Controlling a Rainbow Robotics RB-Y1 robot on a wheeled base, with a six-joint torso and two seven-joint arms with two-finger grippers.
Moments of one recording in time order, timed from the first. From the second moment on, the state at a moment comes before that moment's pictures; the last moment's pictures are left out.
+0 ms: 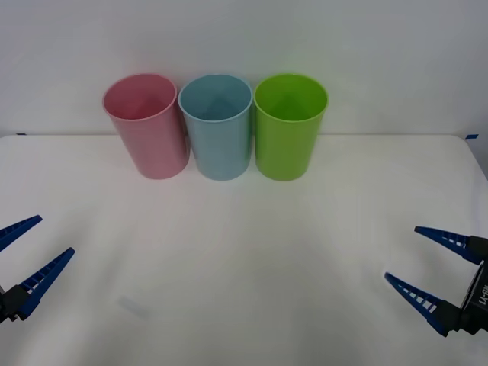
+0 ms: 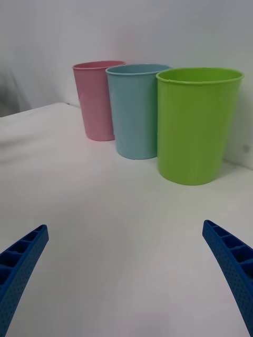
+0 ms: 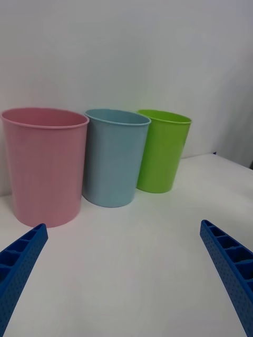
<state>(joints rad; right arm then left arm) 0.35 -0.41 -0.44 -1.77 1.18 -1.25 0.02 0.35 0.40 0.52 -1.66 -0.96 -1.22 0.00</state>
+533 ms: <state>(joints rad) 0.42 -0.41 -0.47 -1.77 1.16 -1.28 0.03 0.35 0.40 0.52 -1.66 -0.96 -1.22 0.00</state>
